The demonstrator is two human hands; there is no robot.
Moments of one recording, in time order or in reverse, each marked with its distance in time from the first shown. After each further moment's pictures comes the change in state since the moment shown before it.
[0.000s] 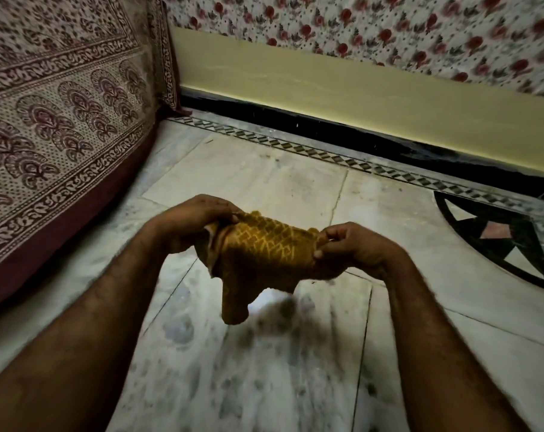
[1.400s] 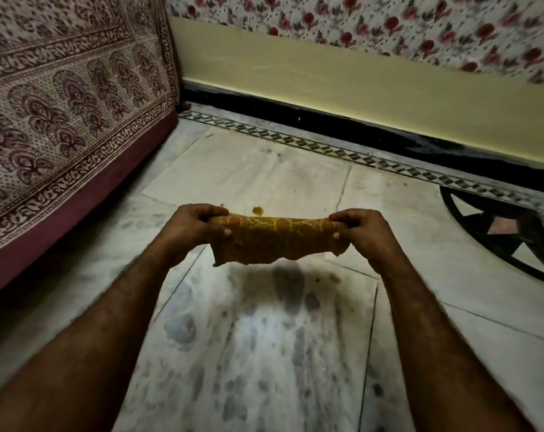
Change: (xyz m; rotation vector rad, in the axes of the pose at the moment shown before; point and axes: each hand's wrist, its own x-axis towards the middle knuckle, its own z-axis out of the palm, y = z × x) left_hand 0.018 -0.055 -0.002 -0.059 0.294 0.054; right_hand 0.031 0.020 -0.003 -0.120 0.549 -0.025
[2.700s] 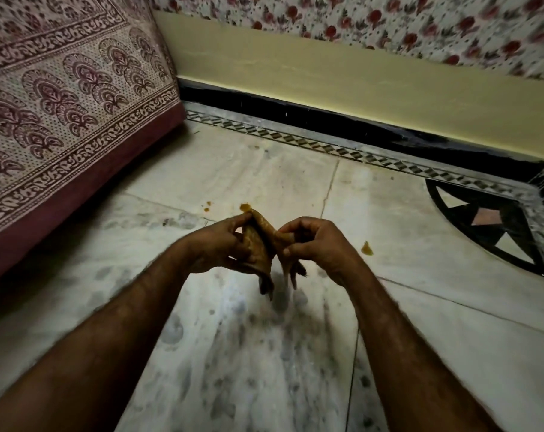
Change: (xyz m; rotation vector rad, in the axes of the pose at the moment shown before) left_hand -0.012 0.018 0.066 -0.106 -0.451 -0.244; right_hand -0.031 -0.002 0.036 0.166 -0.307 -0.088
